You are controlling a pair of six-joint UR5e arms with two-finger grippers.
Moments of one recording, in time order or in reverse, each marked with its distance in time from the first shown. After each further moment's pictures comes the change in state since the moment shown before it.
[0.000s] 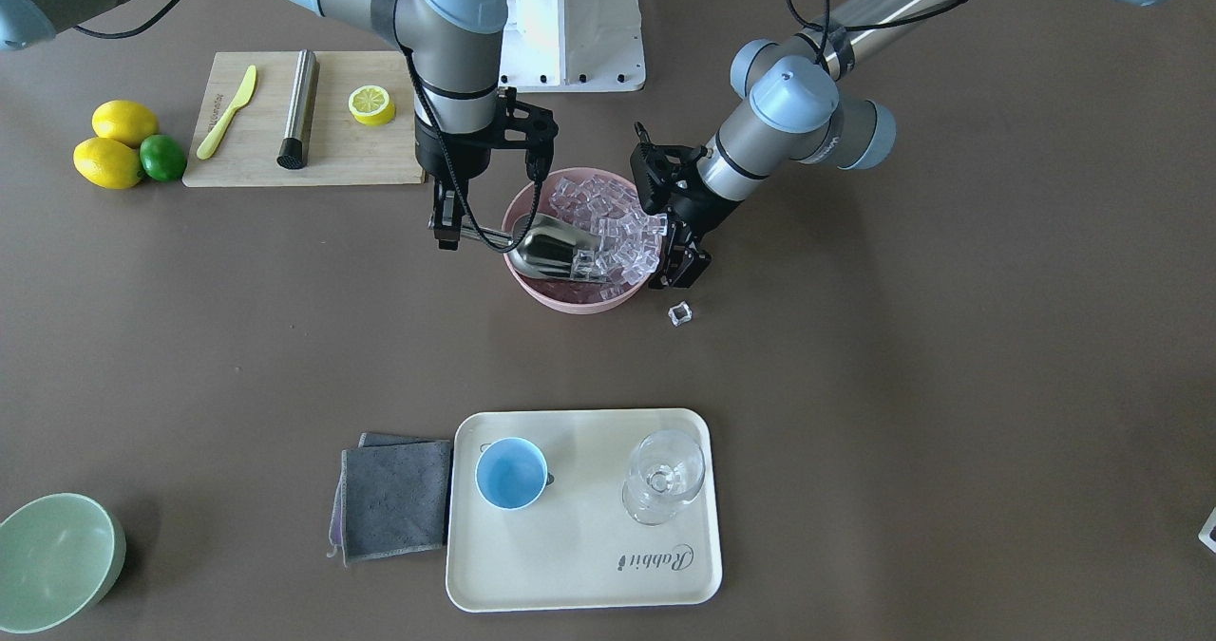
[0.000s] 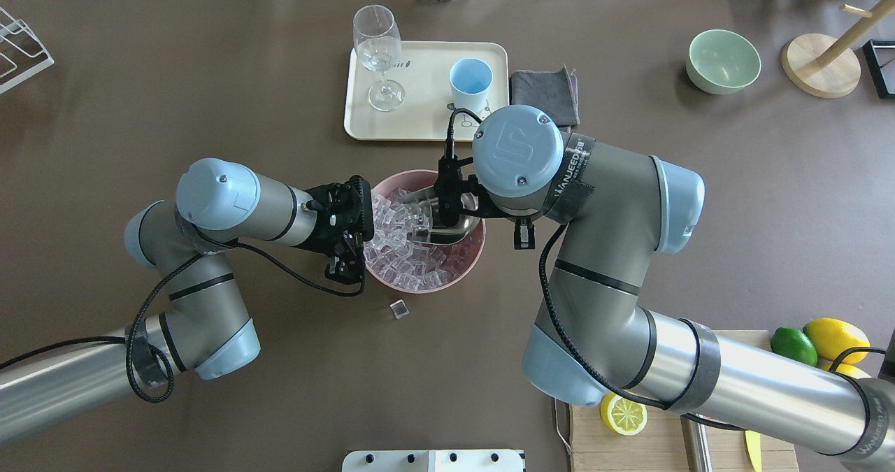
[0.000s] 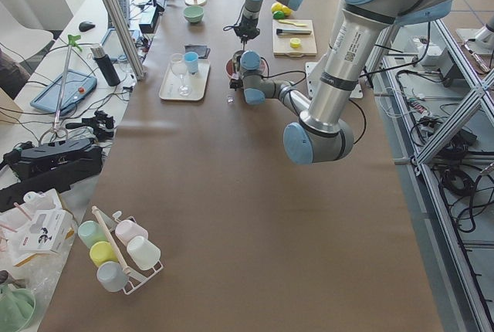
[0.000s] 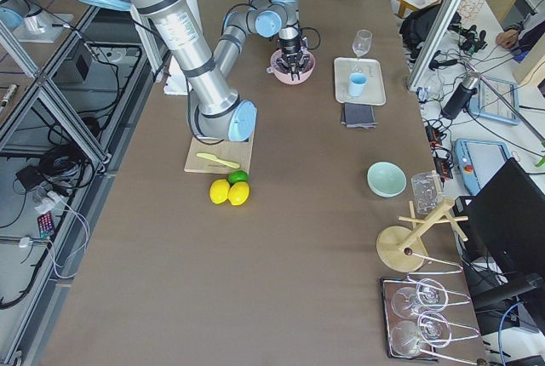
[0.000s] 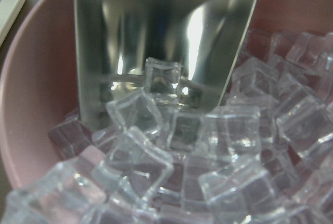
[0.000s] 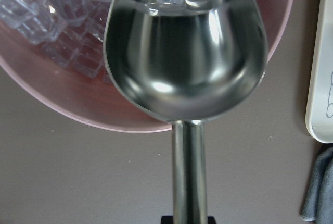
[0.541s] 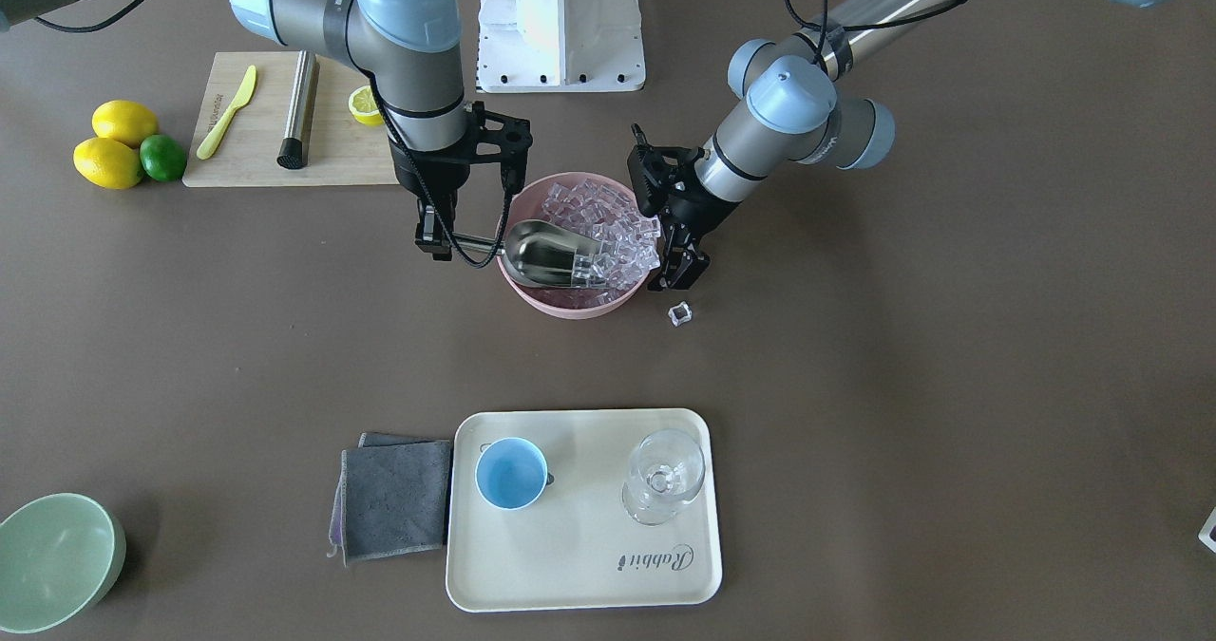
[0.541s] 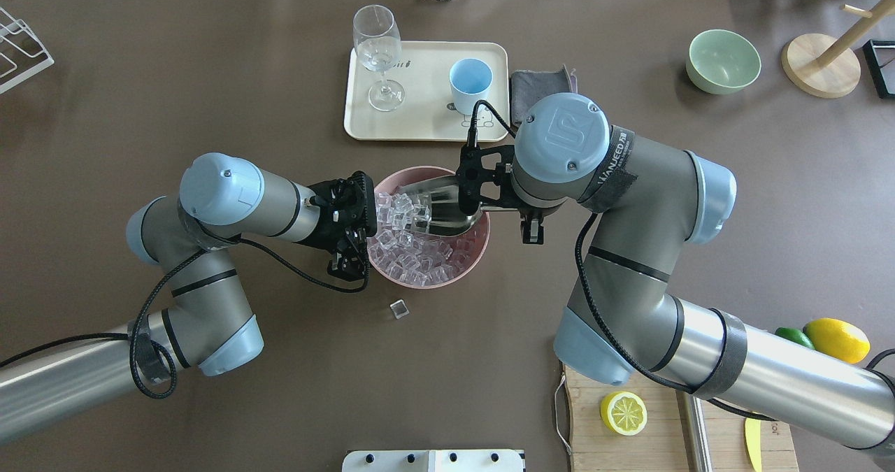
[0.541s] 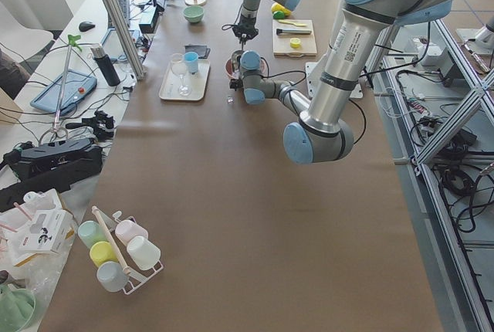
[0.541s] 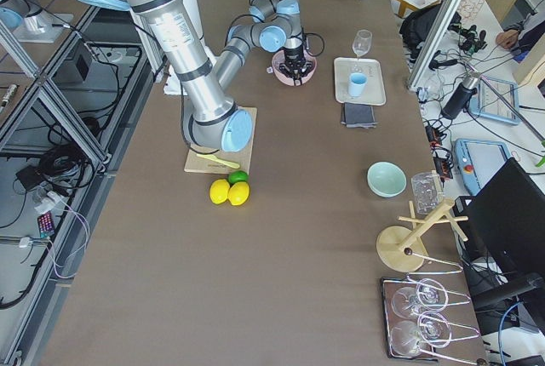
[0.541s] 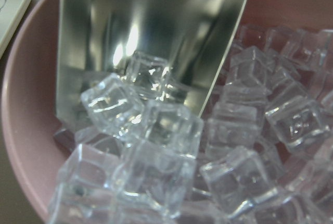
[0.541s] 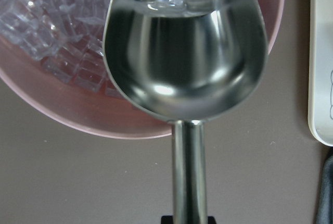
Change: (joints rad) left arm -0.005 -0.011 -0.001 0.024 -0.002 0.000; right arm 0.041 -0.073 -0.002 0.165 0.092 0.034
